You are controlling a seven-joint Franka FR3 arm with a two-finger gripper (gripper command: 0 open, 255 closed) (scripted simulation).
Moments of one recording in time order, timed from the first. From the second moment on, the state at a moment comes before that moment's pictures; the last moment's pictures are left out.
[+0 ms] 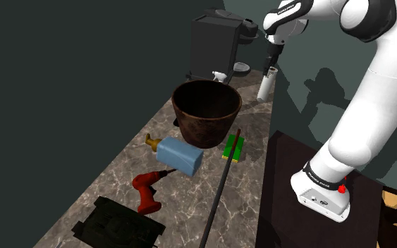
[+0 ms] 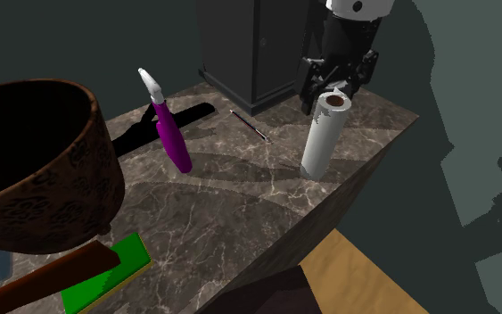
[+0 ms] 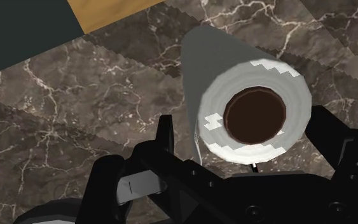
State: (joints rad) arm -0.15 0.17 -0.56 -1.93 0.11 2.01 -0.83
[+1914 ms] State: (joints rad) arm -0.14 0.12 -0.57 -1.82 0.08 1.85 -0.80
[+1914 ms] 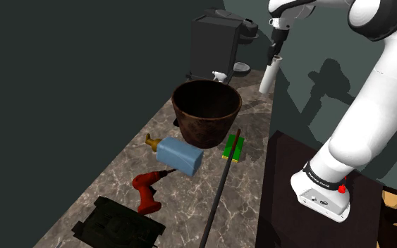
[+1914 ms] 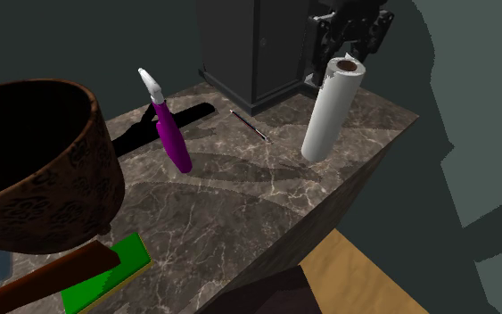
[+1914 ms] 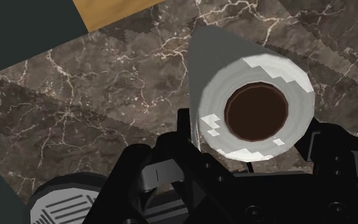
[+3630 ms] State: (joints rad) arm -0.16 0.14 -0.58 -1.44 0.09 1.50 -0.81
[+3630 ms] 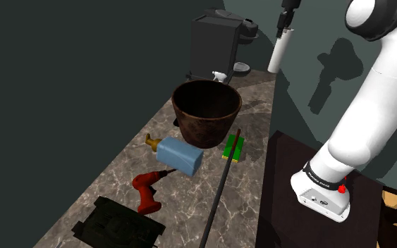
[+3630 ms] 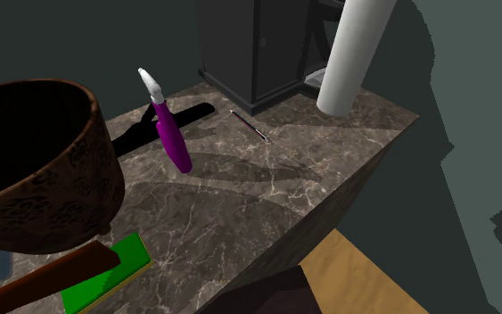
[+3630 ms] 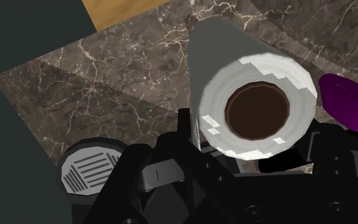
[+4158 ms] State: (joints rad) arm -0.19 0.20 -0.59 -1.27 0.12 1.37 -0.82
